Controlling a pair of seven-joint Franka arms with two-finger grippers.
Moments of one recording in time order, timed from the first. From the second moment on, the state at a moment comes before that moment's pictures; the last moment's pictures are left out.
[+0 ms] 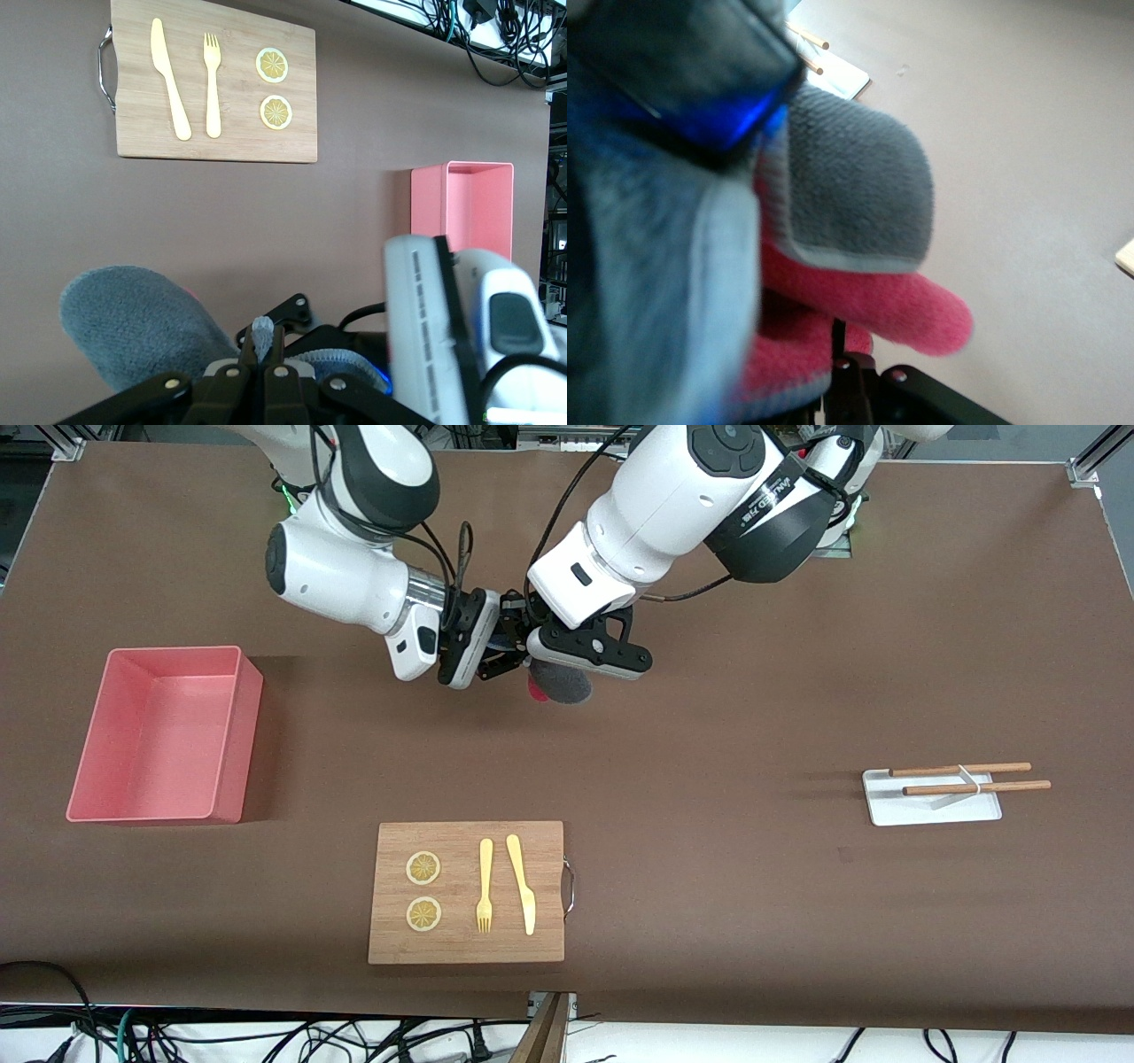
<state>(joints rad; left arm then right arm) -0.68 0.47 -0.01 -1.19 -0.40 2.00 -0.62 0.49 0.17 0.09 -1.94 1.01 2.29 -0.90</state>
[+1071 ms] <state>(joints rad) -0.69 0.47 0.00 -1.19 -0.38 2.00 -0.62 0.44 0.14 0.03 -1.94 0.88 2.14 -0.90</state>
